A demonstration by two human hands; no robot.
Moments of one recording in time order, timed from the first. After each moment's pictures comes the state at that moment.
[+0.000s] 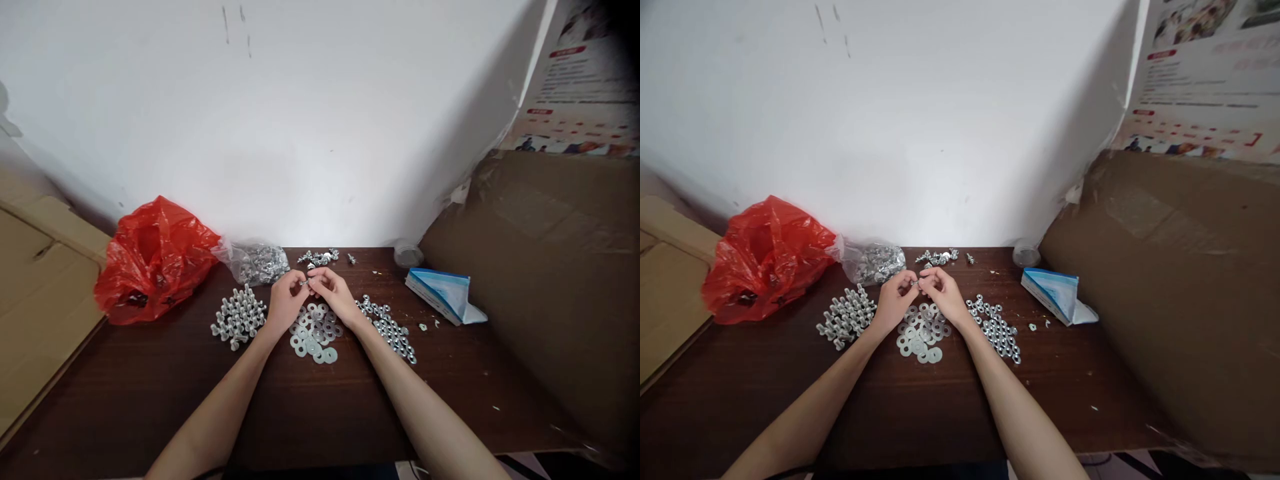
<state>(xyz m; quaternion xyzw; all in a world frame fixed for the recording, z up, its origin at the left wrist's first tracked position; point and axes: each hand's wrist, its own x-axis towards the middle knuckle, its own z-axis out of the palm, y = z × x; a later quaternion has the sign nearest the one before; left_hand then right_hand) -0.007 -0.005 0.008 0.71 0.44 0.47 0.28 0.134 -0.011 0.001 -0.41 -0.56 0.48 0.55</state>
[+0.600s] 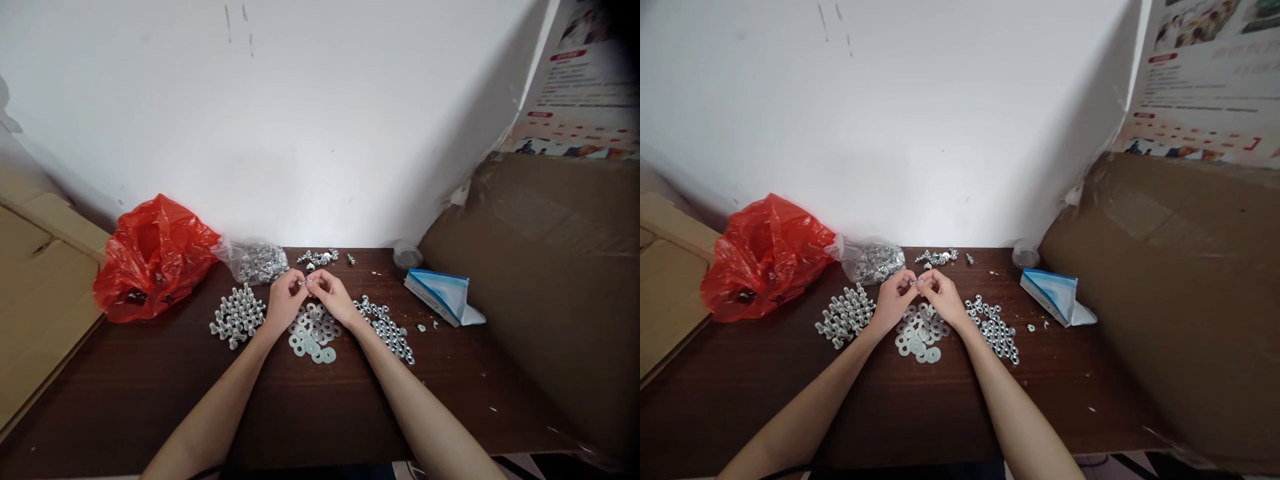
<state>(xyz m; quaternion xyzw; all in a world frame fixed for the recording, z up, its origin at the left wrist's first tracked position) -0.008 -0.004 0.006 0.71 0.43 0.47 0.29 0.134 -0.010 -0.003 -0.42 -0.60 0.44 0.52</state>
